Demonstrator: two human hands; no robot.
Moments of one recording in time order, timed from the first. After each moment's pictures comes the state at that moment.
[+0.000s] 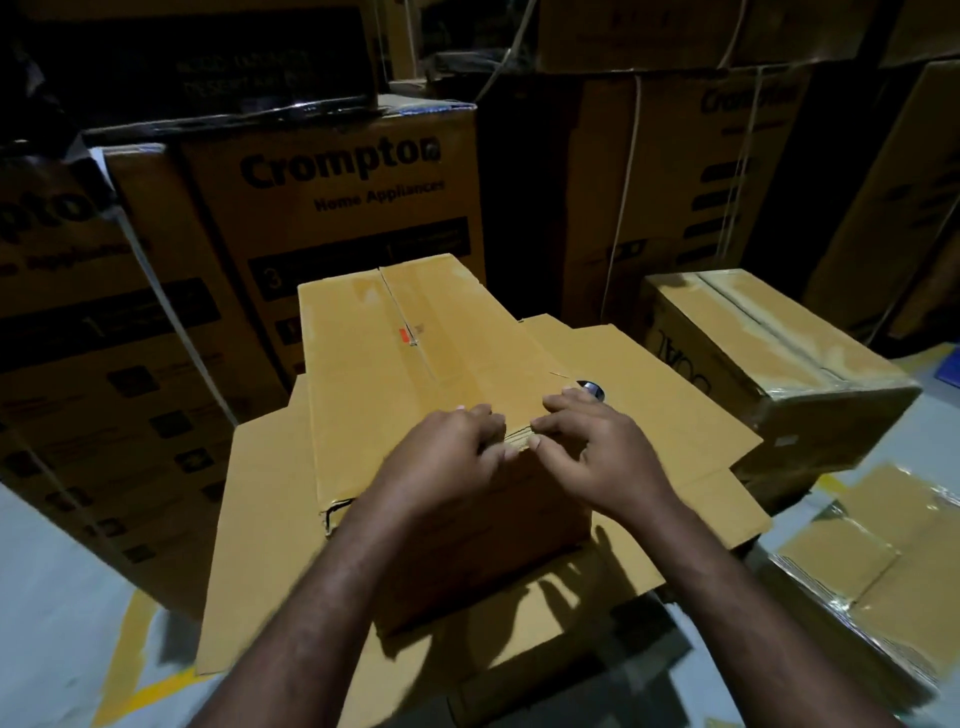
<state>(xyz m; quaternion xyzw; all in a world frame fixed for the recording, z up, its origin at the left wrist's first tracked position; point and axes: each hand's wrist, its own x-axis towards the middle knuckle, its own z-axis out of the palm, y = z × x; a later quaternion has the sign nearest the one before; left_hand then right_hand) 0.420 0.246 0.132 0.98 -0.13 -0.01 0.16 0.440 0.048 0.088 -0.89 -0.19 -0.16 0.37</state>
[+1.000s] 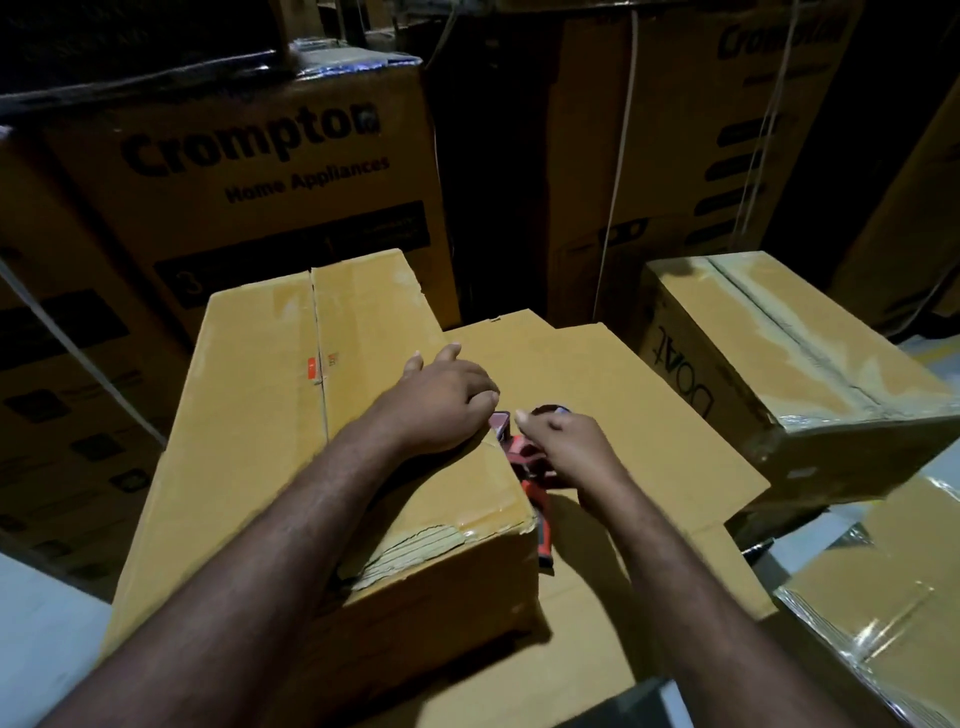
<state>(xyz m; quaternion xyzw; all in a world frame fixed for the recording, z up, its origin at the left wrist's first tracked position) 0.595 0.181 0.129 0.98 -0.14 -0.06 0.11 0.605 0.001 0.031 -0.79 0.02 0.11 0.60</state>
